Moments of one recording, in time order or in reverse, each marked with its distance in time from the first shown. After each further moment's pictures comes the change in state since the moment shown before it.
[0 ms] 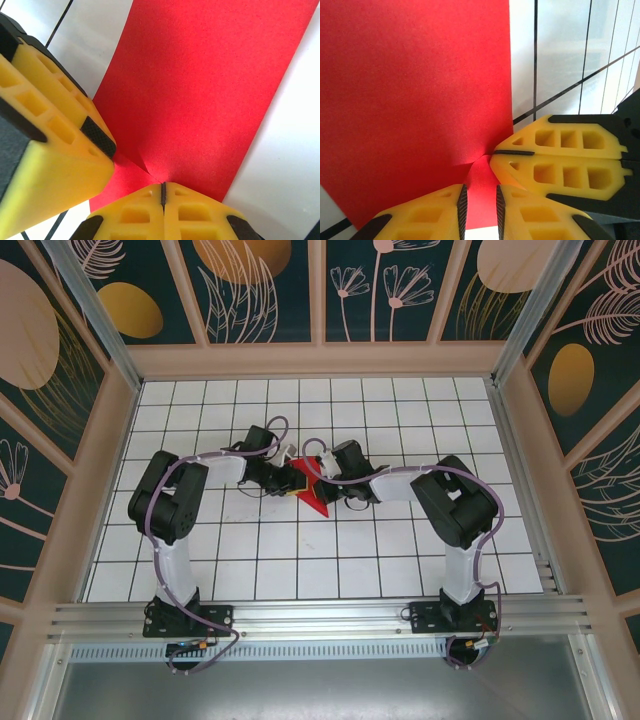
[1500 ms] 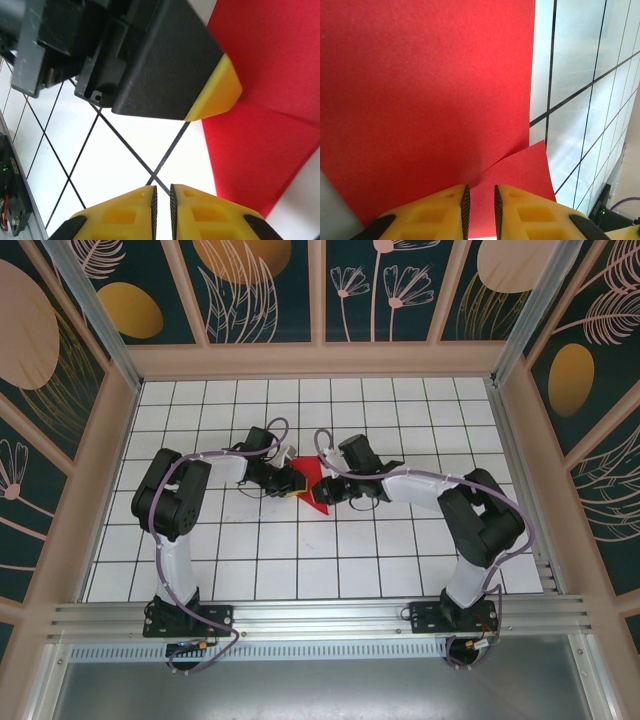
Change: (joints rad) left arm 0.002 0.037 0.006 0.008 0.005 0.000; right arm 0.013 -0.167 -0.016 -0.199 -0.227 0.106
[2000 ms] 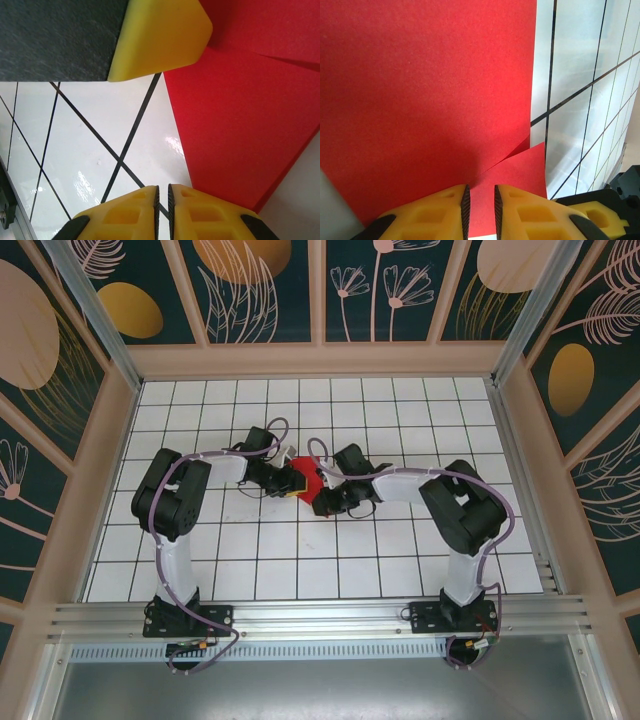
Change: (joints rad) left arm 0.000 0.000 0.000 0.000 0.000 0.000; right arm 0.001 0.102 0.021 -0.057 -0.013 0.009
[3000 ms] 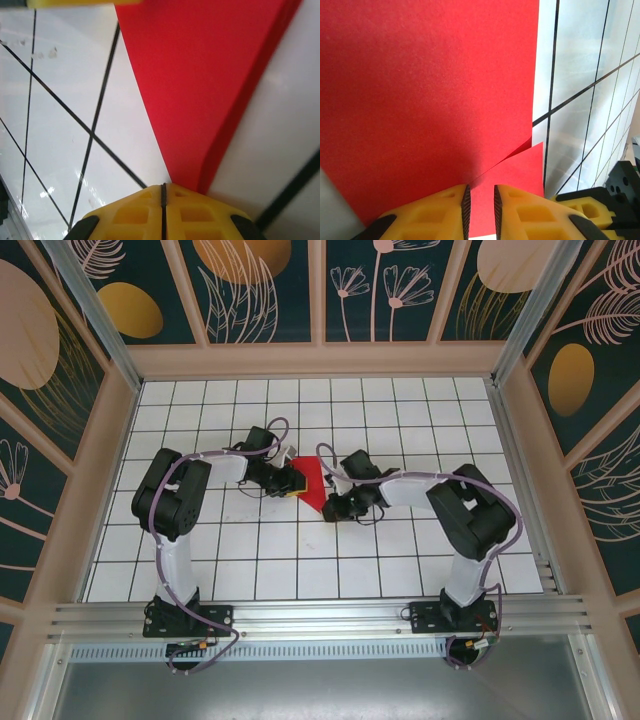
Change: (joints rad) left arm 0.000 0.001 0.008 -0.013 -0.008 0.000; right arm -0.019 -0.070 -0.081 -0.054 0.022 0.027
